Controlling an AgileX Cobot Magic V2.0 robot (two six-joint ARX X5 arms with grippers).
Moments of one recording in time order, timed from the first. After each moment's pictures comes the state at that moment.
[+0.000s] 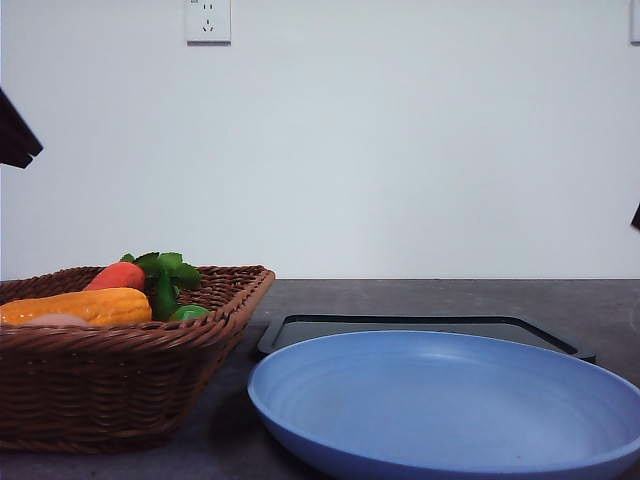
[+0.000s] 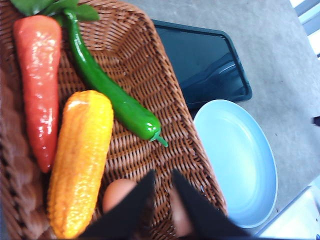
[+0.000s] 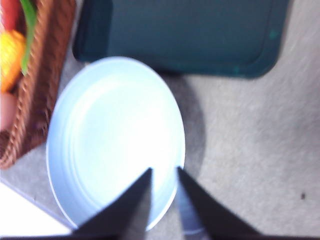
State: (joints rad) left_arx -0.13 0.82 0.65 -0.56 0.60 -0.21; right_arx 0.09 0.97 0.66 -0.73 -0.57 0.16
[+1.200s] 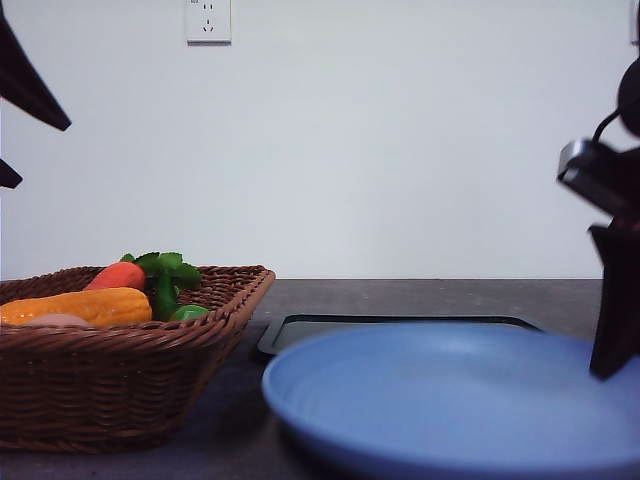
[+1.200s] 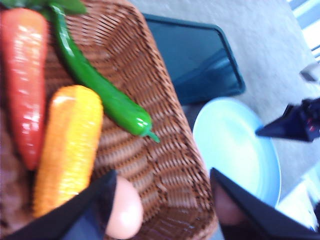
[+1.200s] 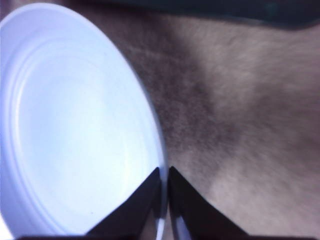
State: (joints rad) left_arx -0.17 0.82 0.65 -0.57 0.60 -0.23; right_arx 0.19 1.31 0.66 -0.60 -0.53 0.15
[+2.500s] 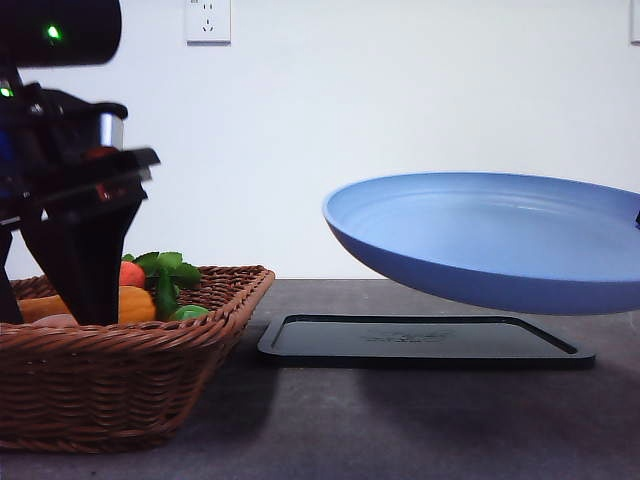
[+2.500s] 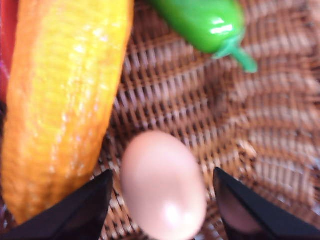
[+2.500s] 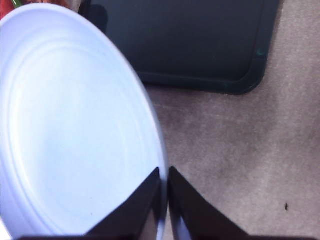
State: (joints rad) left_arx -0.59 1.32 0.77 -0.64 0.08 -0.36; right_arx 0.08 0.92 0.66 -0.70 -0.53 0.15
